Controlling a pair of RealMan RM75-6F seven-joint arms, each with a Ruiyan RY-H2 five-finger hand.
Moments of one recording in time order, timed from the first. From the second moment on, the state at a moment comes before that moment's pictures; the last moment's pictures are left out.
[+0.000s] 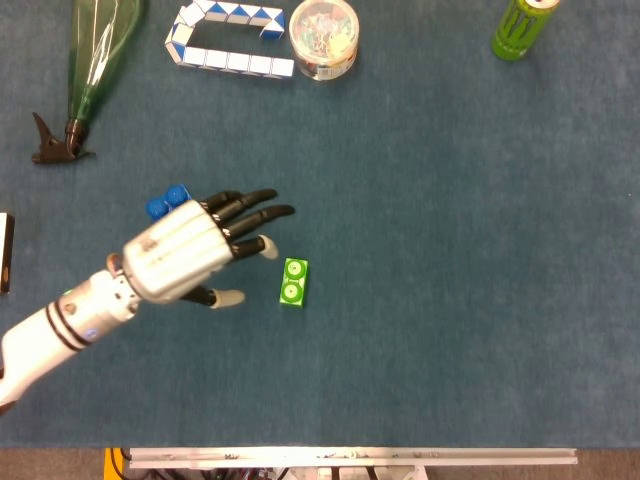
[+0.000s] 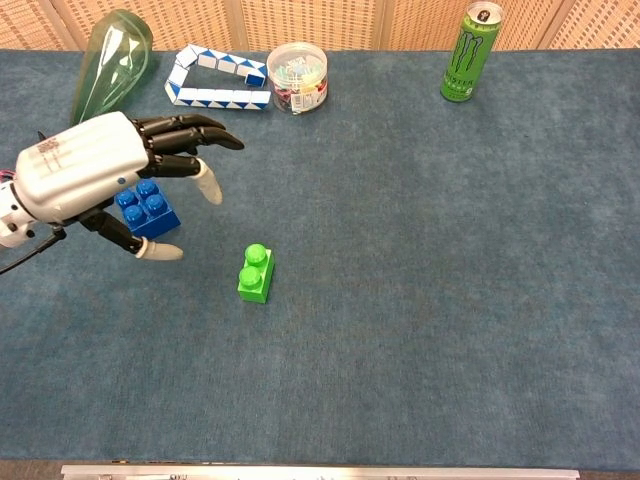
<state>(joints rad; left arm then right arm) -0.60 -1.37 0.04 -1.35 2.02 1.35 -0.22 0.05 -1.06 0.11 -1.61 -1.42 1.51 0.05</state>
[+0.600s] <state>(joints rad) -0.72 -1.48 0.04 -1.33 1.96 1.20 -0.14 0.06 -1.04 0.15 -1.60 -1.31 1.44 0.07</state>
